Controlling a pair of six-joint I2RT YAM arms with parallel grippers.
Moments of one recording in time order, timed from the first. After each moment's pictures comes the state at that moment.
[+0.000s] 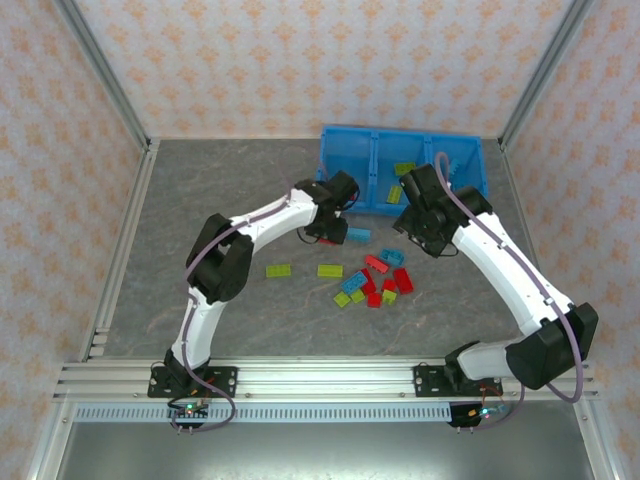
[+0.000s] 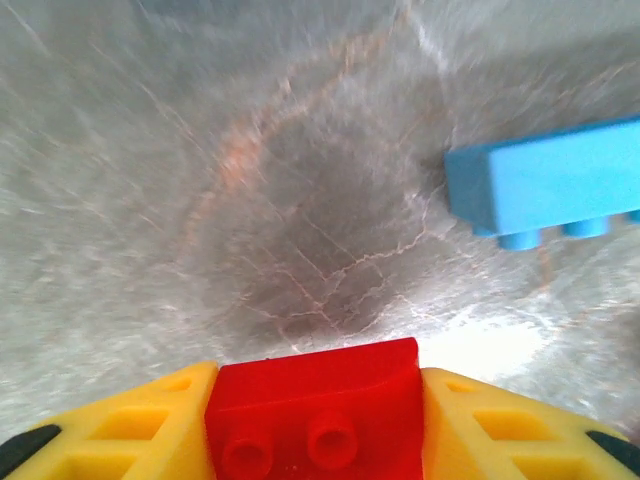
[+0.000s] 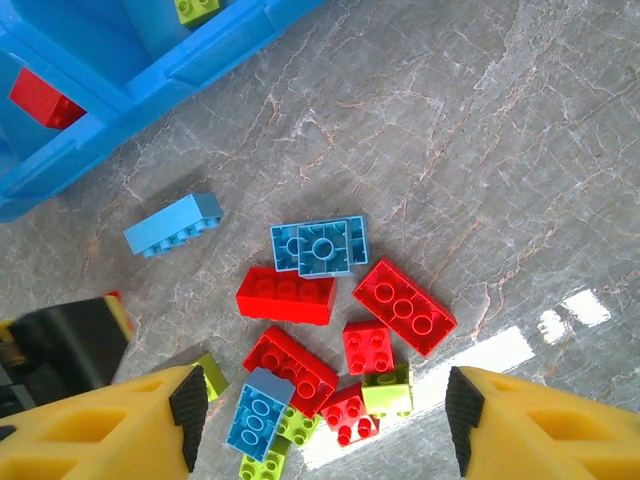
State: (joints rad) left arm -0.65 2.15 1.82 -0.94 -0.08 -0.39; right arm 0.45 1.34 1.35 -1.21 0.18 1.05
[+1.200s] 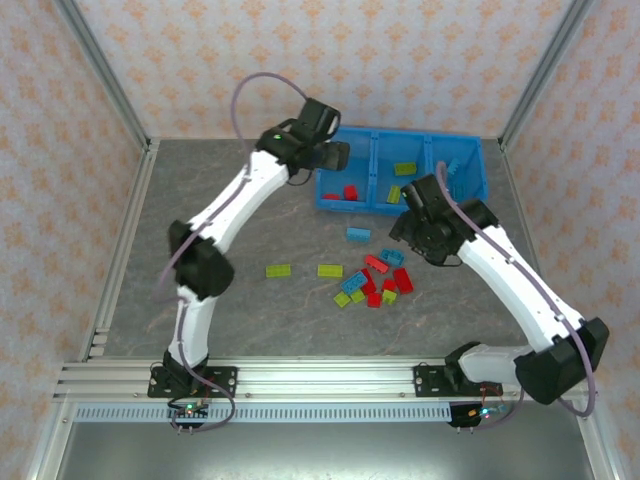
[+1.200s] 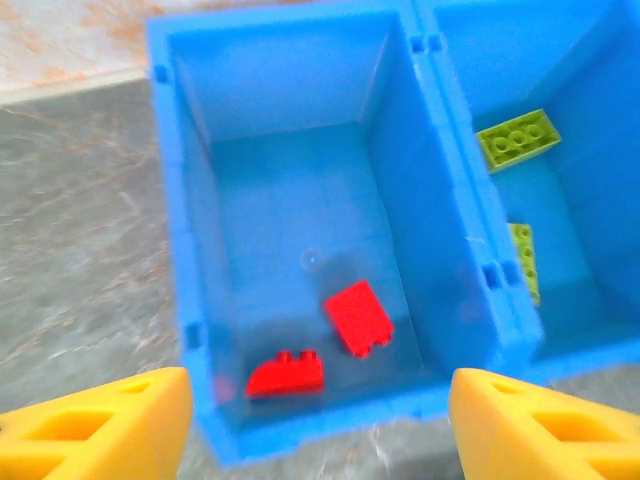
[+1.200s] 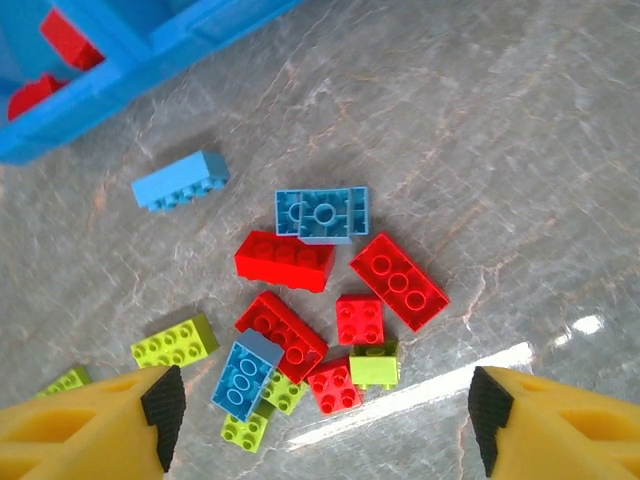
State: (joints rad) left arm -0.54 2.04 2.21 -0.92 -0.15 -0.29; right arm 0.50 1.28 1.29 -1.19 0.16 0.96
